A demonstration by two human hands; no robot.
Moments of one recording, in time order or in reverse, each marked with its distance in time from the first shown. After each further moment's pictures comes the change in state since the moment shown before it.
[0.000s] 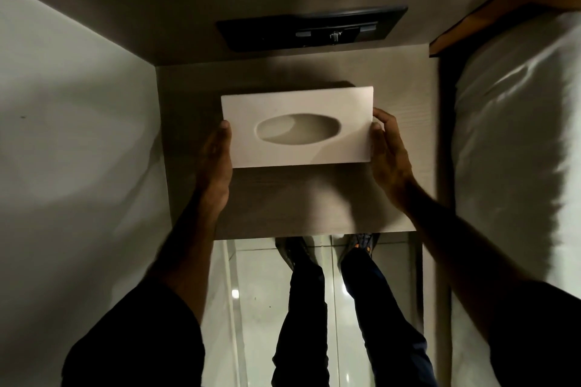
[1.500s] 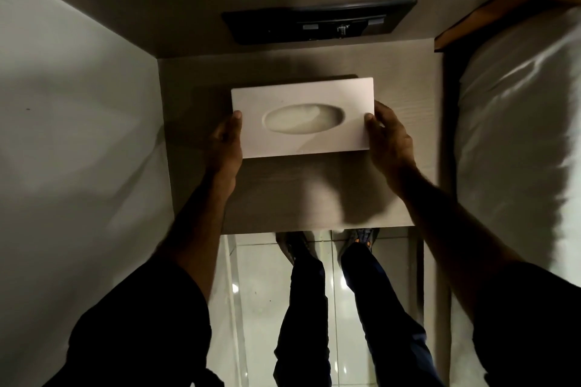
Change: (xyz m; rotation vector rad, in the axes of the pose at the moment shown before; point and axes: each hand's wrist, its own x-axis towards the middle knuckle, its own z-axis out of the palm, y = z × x) left_hand 0.027 -0.007 0.013 0.088 0.056 -0.053; right_hand 0.023 -0.003 0.010 -0.243 0.096 0.110
